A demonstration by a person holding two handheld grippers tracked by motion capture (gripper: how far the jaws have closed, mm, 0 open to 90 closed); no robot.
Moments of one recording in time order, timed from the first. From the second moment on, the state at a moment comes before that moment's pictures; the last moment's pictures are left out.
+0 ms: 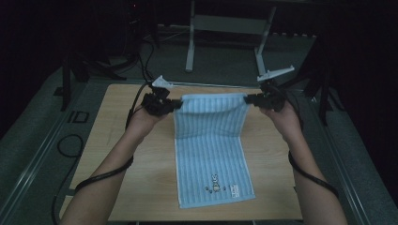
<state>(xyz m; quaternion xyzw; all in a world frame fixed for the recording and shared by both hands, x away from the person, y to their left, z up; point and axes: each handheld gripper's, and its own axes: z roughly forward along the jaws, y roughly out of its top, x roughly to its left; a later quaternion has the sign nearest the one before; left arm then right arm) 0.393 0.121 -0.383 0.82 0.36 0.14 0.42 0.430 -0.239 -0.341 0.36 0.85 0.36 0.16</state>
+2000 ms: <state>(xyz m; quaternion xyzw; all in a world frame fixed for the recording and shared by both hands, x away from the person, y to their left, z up) 0.299 0.092 -0.531 0.89 0.31 -0.03 0.32 0.265 -0.292 -0.487 0.37 0.87 0.32 0.01</state>
